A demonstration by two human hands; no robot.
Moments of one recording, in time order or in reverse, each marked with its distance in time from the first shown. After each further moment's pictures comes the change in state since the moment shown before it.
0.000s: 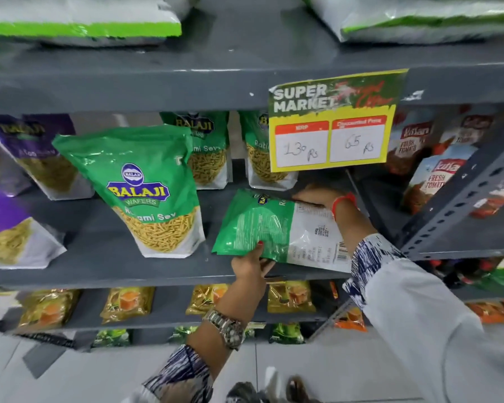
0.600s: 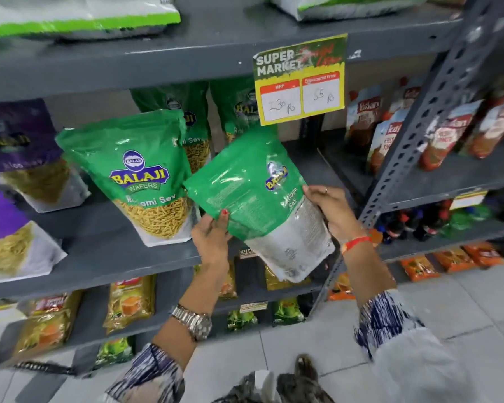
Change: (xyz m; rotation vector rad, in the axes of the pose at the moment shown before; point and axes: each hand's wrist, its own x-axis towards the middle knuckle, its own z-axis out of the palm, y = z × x) left_hand -0.032 0.034 -0.069 0.264 -0.274 0.707; right_hand -0.208 -0.011 0.051 1.121 0.429 -0.198
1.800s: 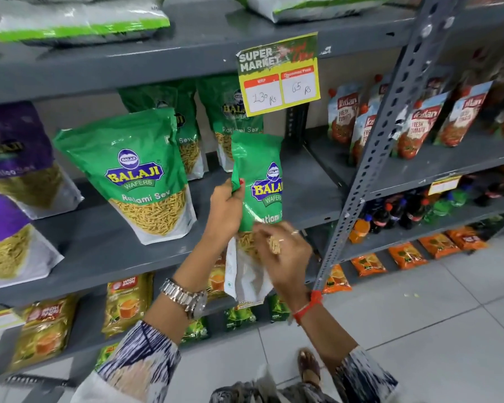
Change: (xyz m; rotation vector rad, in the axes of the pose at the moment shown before) left_hand -0.034 0.063 0.026 0.430 -0.458 0.246; right_hand -0.144 0.032 0.079 -0.411 0.318 -0.891
